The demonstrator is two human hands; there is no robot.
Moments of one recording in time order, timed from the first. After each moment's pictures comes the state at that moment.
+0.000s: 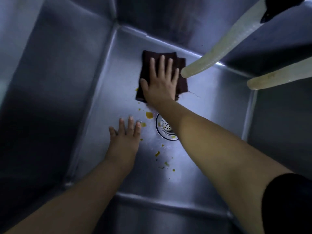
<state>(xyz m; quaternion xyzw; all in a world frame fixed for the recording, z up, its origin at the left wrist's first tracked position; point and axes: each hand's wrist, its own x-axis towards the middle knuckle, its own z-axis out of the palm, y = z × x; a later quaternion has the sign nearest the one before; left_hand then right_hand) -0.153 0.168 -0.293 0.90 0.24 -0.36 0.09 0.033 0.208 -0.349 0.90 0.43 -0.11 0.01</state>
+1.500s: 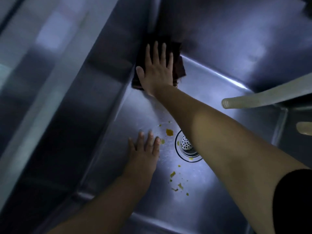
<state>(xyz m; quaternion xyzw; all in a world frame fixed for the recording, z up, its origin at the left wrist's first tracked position) -0.153 0.175 -0.303 0.88 0.27 -0.35 0.16 0.017 0.326 -0.350 0.83 0.56 -0.09 0.03</state>
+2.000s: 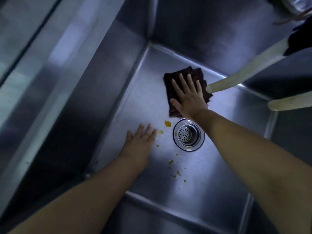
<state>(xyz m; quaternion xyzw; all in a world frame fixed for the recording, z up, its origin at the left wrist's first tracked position) -0.165 0.183 -0.276 0.87 0.27 -0.38 0.18 0.074 0.184 -0.338 0.78 0.61 -0.12 0.11</state>
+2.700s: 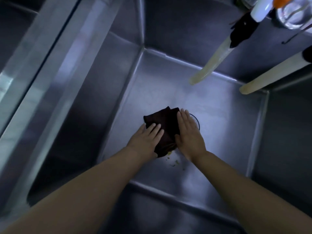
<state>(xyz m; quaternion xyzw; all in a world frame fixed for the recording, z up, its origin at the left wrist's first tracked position) -0.155 0.167 -0.260 0.90 0.15 -0.40 0.11 -0.008 0.056 -0.307 0.81 0.54 -0.21 -0.11</state>
